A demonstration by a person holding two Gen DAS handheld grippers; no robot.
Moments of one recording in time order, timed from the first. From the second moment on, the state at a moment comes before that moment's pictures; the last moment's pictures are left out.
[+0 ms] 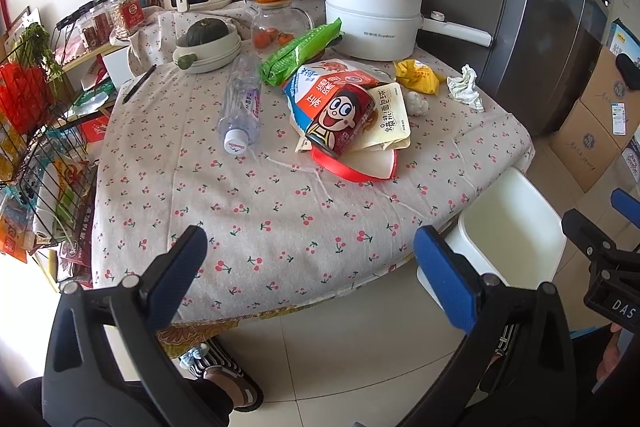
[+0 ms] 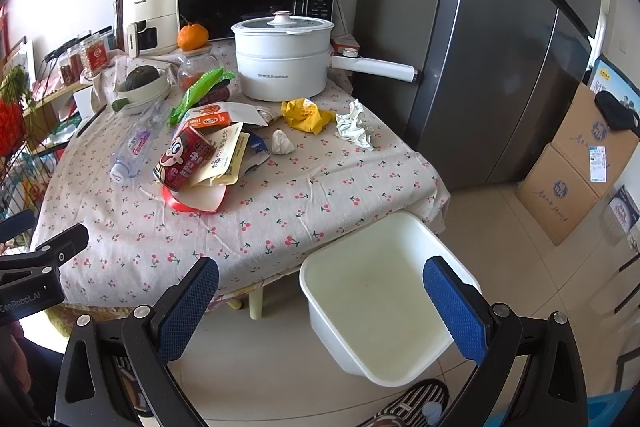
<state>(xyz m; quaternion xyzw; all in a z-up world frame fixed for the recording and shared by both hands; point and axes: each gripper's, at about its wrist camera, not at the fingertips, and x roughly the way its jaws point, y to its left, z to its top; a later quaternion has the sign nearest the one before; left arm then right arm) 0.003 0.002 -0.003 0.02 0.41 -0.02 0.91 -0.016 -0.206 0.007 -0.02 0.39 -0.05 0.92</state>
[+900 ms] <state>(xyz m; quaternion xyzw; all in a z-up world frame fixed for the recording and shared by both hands) 0.002 0.004 -0.002 0.02 0.41 -0.02 0.91 -0.018 -0.203 0.003 -0.02 0.39 -0.06 0.92</state>
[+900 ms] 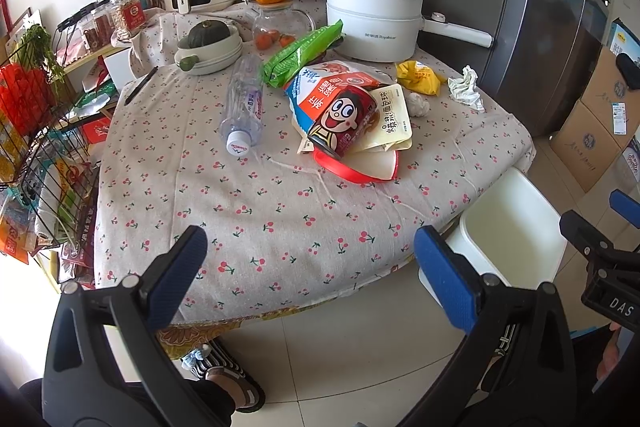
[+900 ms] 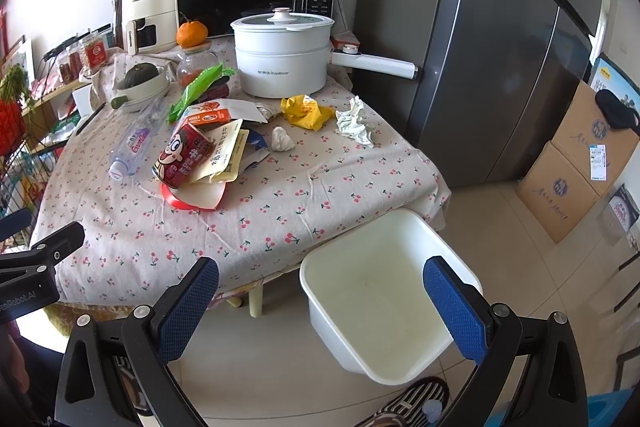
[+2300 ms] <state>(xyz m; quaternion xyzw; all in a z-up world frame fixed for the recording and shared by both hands) 0.077 0.014 -0.004 0.07 0.45 -0.10 0.89 0.060 -0.213 0.020 0.02 0.44 0.00 0.90</state>
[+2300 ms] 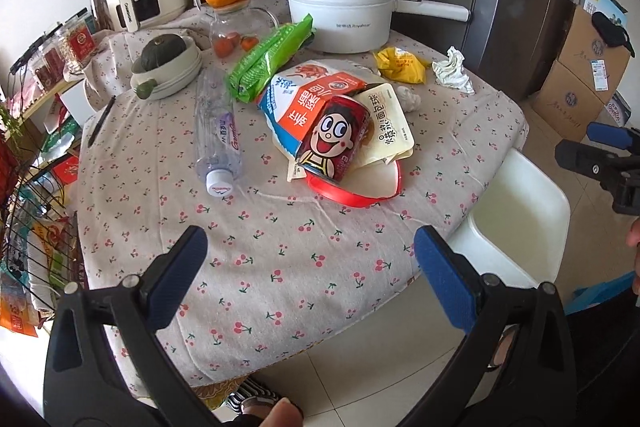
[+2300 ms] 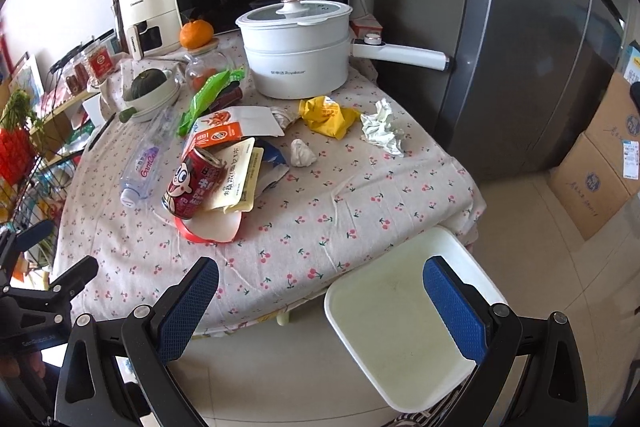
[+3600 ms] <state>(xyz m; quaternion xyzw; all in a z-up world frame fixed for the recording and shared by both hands) 0.188 0.013 -0.039 -0.01 0.49 -0.14 0.86 0.222 -0.205 -0.099 0.28 0.55 0.15 0.77</state>
